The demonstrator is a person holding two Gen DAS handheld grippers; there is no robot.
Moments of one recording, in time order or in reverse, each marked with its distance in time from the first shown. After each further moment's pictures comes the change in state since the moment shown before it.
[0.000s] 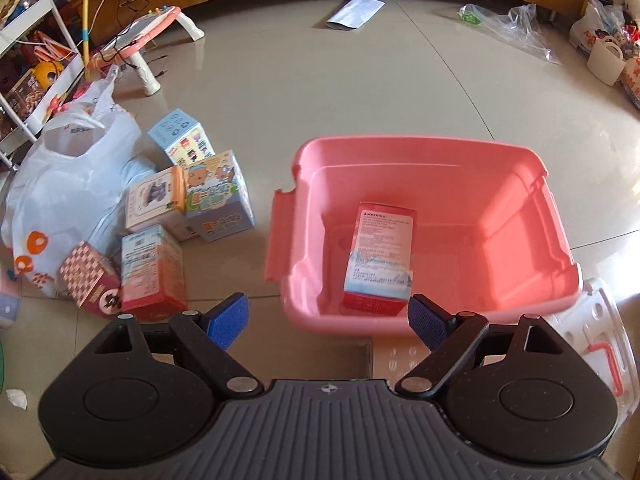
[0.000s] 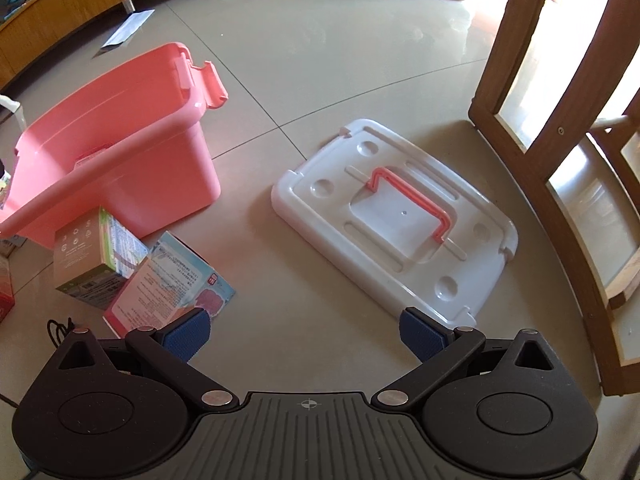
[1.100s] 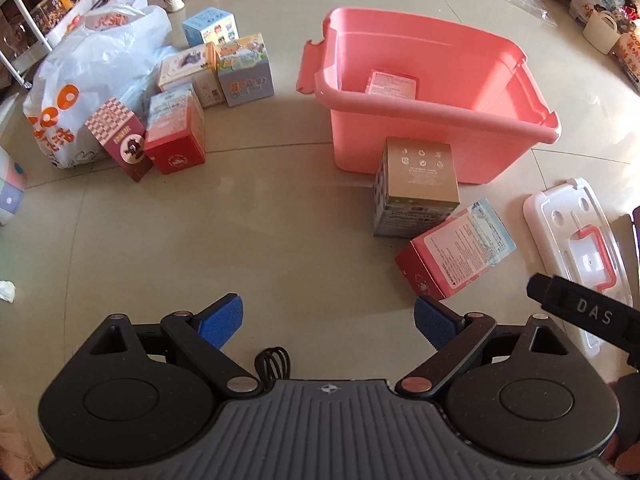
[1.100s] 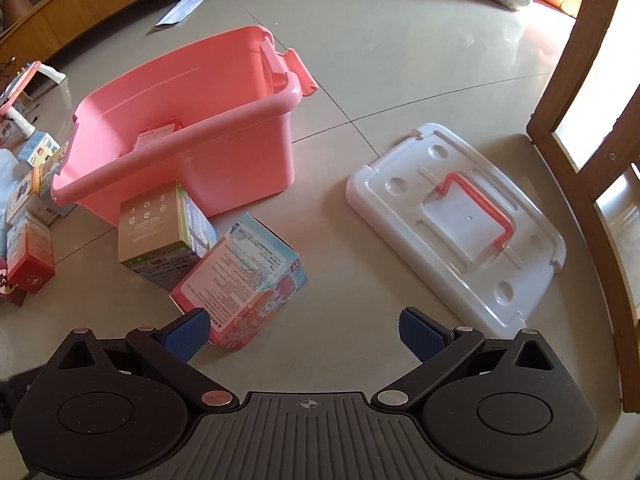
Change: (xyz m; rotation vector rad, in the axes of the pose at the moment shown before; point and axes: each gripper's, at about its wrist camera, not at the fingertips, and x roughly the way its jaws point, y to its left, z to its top) left arm -0.016 0.014 -0.136 -0.053 0.148 -0.040; right arm 0.008 0.052 -0.003 -0.080 0.029 0.087
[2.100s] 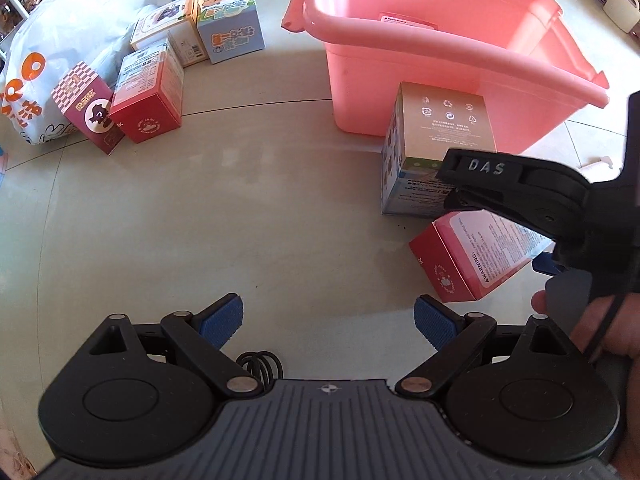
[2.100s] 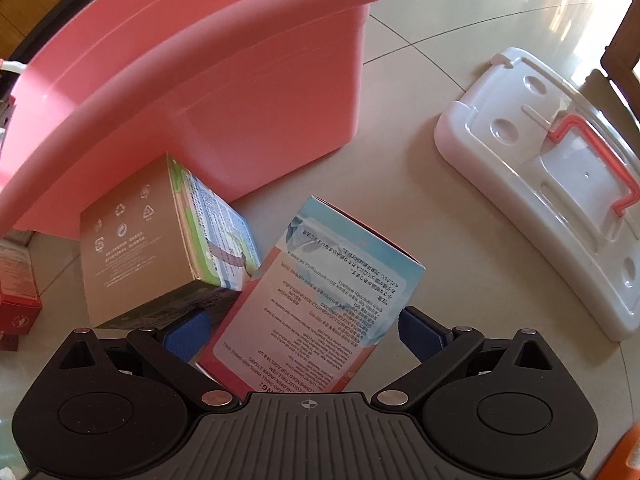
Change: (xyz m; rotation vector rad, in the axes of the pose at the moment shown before) left arm 0.064 -0.004 0.004 0.008 0.071 0.040; right arm 0.128 0.051 0.021 0.117 0.167 0.050
